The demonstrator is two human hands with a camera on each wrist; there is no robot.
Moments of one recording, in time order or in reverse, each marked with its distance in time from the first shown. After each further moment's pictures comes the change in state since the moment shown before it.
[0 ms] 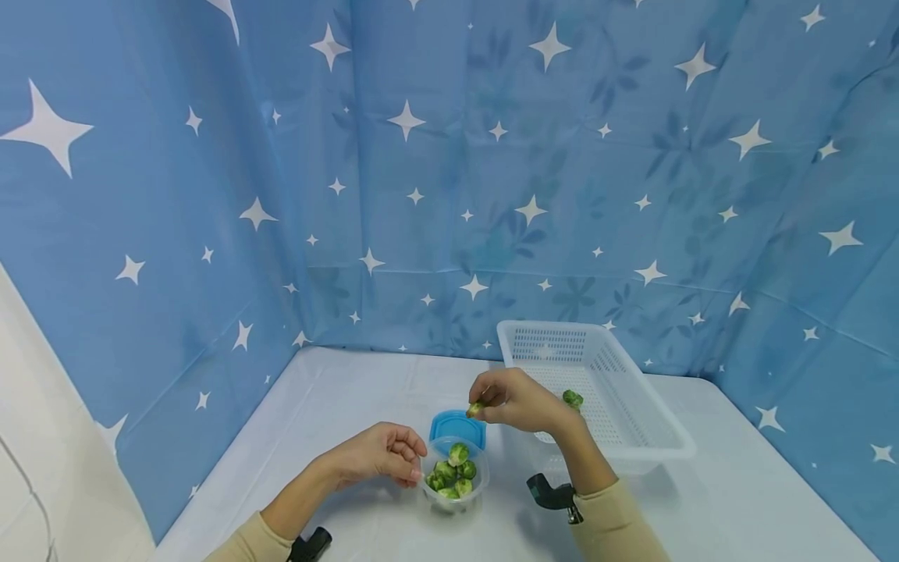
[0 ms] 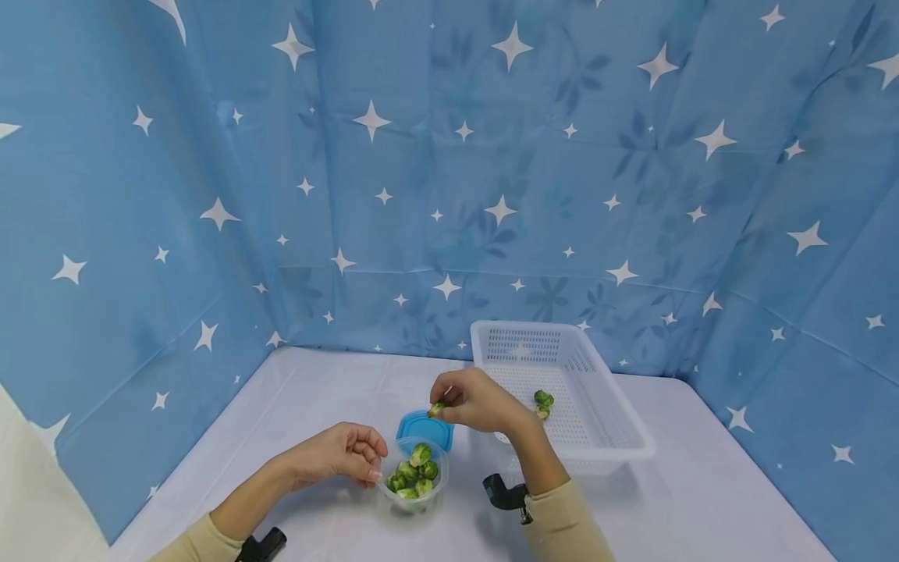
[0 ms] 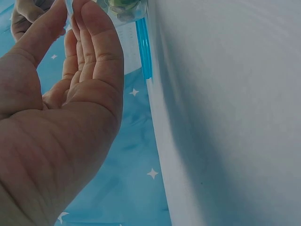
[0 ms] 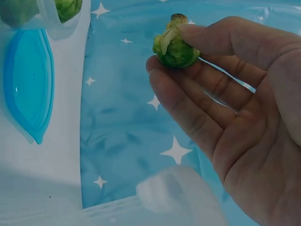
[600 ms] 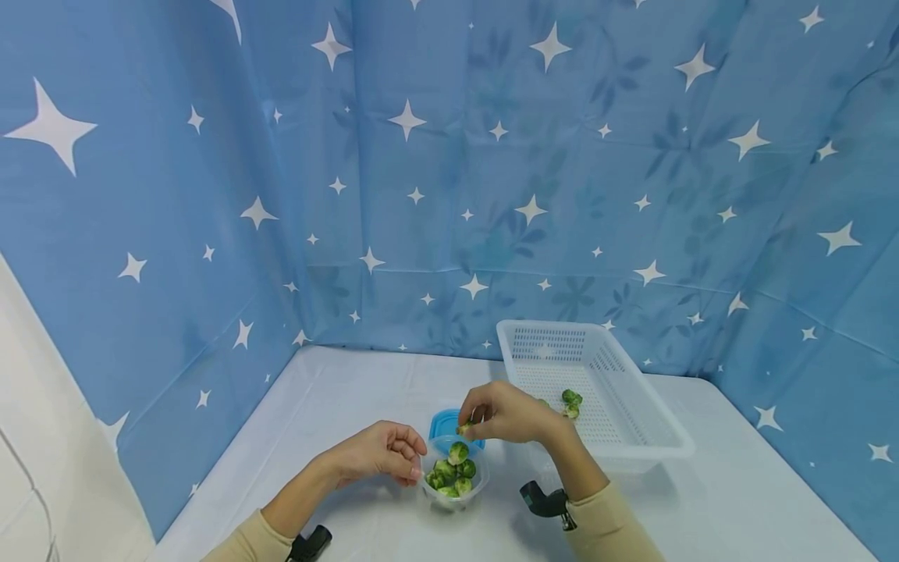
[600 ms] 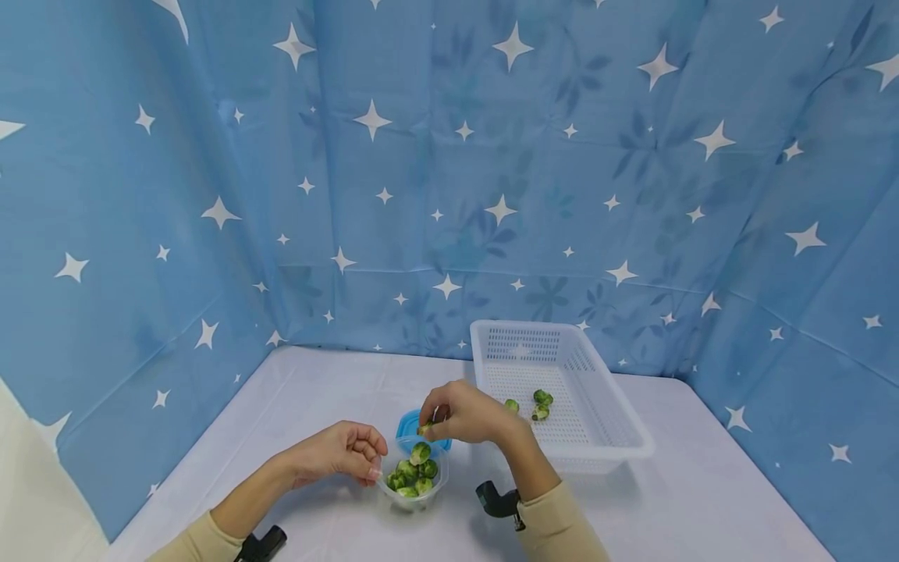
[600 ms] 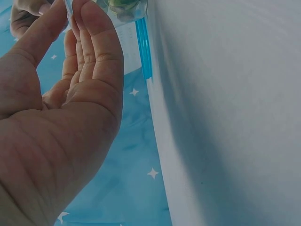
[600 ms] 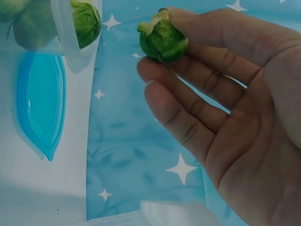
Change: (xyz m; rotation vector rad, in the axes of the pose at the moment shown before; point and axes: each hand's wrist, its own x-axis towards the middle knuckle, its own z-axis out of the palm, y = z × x) left_hand 0.000 0.000 -0.001 0.001 -0.011 0.007; right_hand 0.004 -0.007 0.016 -0.023 -0.126 -0.006
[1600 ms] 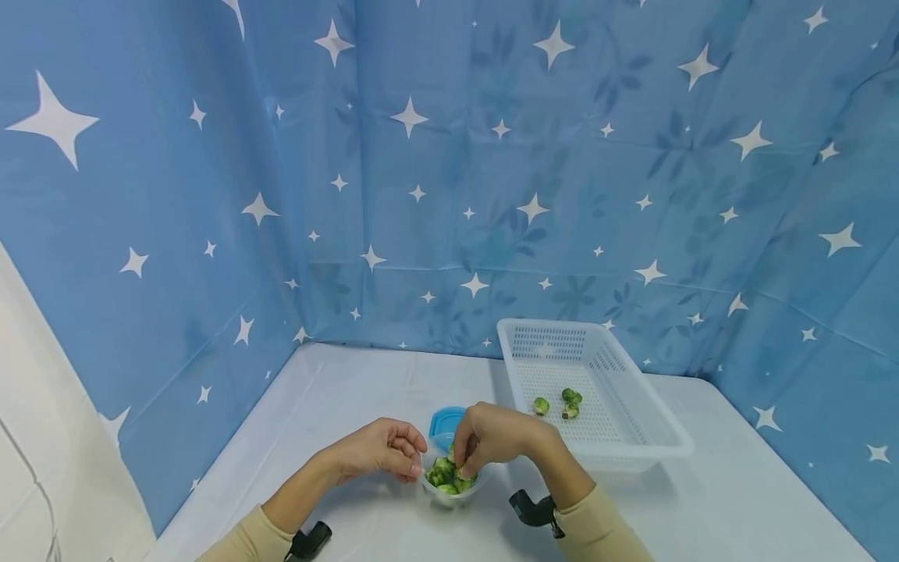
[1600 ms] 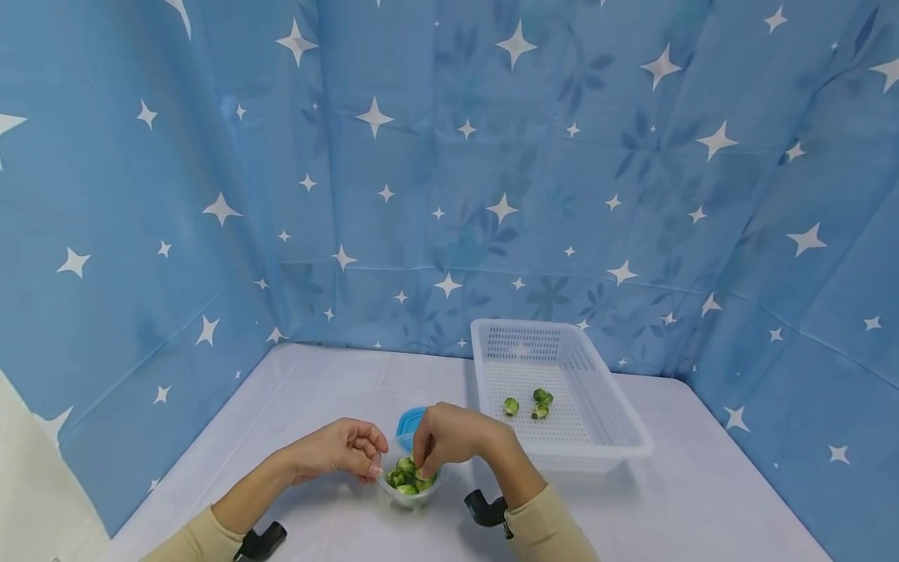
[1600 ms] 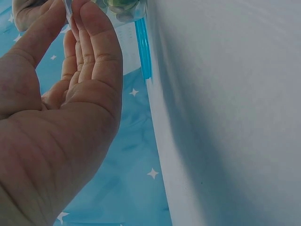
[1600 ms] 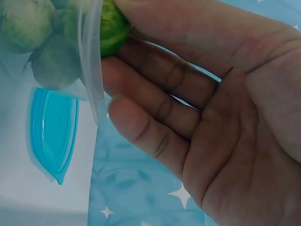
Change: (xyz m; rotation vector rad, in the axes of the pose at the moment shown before) left_hand -0.001 0.003 0.001 0.018 -0.006 0.008; right_hand 0.007 -0.018 0.023 -0.046 -0.223 0.113
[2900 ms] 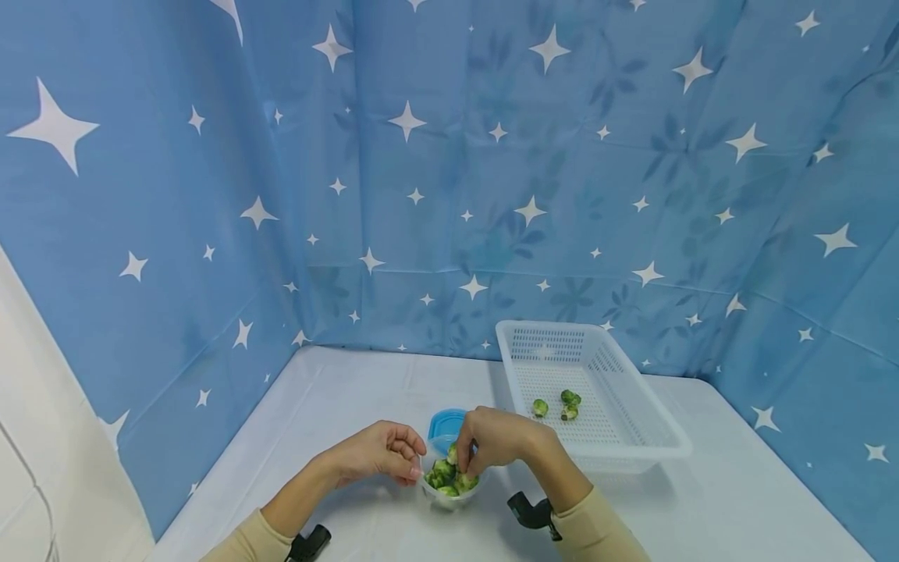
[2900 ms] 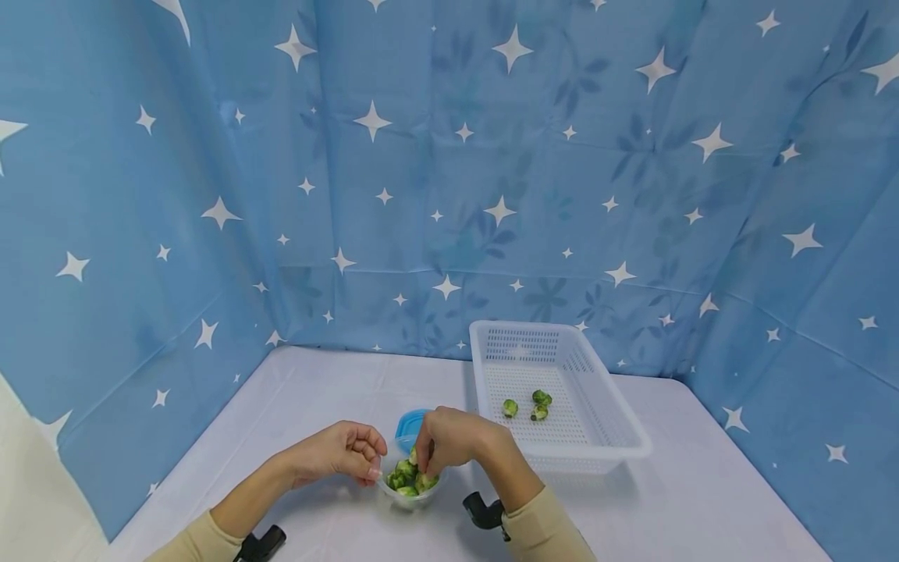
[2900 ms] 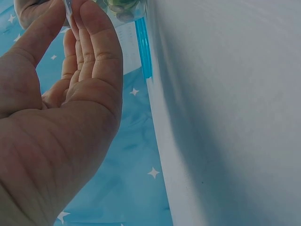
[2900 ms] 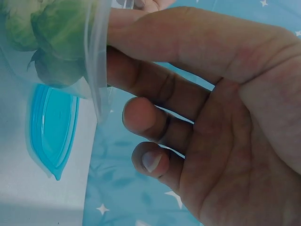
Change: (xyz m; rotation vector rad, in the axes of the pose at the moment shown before) left_hand 0.001 -0.002 -0.001 -0.012 0.003 -0.008; right_hand 0.001 0.000 0.002 -0.171 -0.012 0.026
